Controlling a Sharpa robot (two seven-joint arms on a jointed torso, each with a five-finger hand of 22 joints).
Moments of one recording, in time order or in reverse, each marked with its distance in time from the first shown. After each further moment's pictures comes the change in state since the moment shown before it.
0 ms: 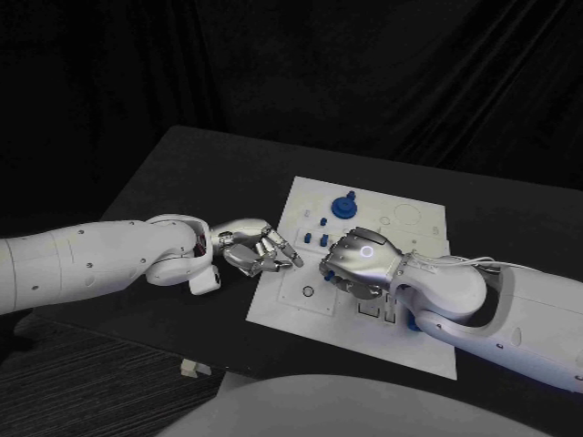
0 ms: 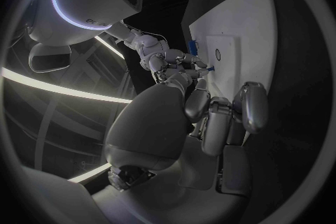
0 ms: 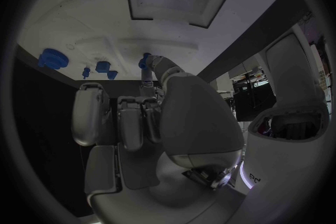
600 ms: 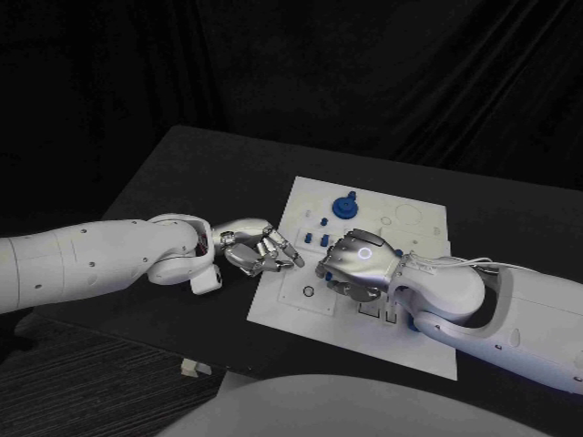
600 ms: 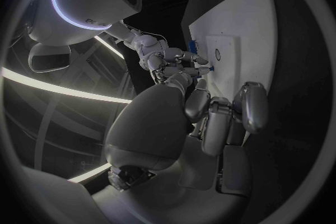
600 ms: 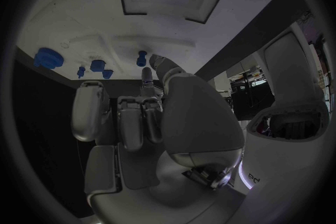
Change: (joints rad) left arm 0.000 0.004 0.000 -0.004 0.000 0.001 -0.002; left_hand 0.000 0.000 0.003 -0.003 0.000 0.000 0.000 0.000 0.000 0.000 0.000 0.000 0.000 0.001 0.002 0.000 0.000 0.000 0.000 0.000 0.000 0.000; right arm -0.001 0.007 0.000 0.001 0.007 0.001 0.017; right_hand -0.022 -0.009 -0.007 0.007 -0.155 -0.063 0.010 -0.072 -0.026 0.004 0.004 0.000 0.001 0.000 0.000 0.000 0.000 0.000 -0.015 0.000 -0.039 0.000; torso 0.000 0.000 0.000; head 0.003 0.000
